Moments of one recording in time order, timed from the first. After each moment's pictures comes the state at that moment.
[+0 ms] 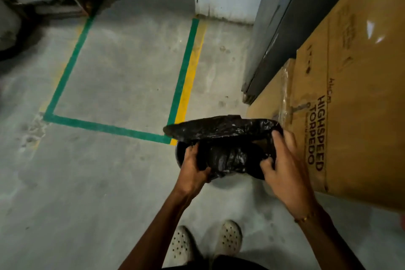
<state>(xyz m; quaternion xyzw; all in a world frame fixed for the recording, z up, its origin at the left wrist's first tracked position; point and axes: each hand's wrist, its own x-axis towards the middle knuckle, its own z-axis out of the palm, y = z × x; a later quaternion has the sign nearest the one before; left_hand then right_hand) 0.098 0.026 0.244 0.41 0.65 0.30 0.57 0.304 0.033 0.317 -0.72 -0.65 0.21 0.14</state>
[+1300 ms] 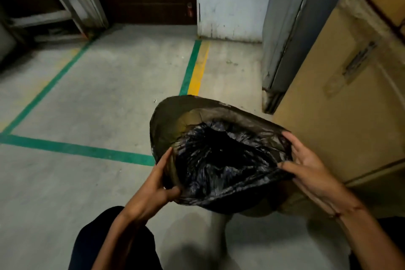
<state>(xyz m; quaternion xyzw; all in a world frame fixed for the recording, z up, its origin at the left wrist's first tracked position) -0.029 0.013 -0.051 0.50 0.56 0.33 0.57 0.314 0.051 -0.045 -0.56 -0.44 0.57 0.41</state>
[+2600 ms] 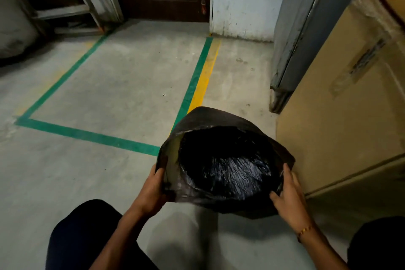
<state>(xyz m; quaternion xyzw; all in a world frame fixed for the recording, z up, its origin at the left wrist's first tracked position) -0.045 -0.005 -0.126 0.58 0.65 0.28 0.41 0.300 -0.002 -0.130 -0.75 -0.52 0.35 0.21</state>
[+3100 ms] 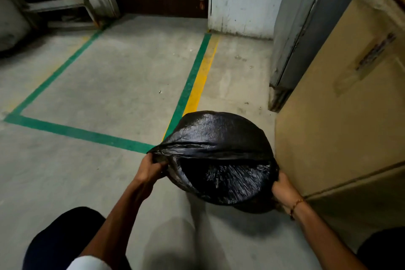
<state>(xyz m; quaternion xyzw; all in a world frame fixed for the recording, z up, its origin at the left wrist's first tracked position) -0.039 0.050 -0.129 0.32 0.68 0.39 0.54 0.300 0.046 -0.165 -0.72 -0.41 0.48 0.29</state>
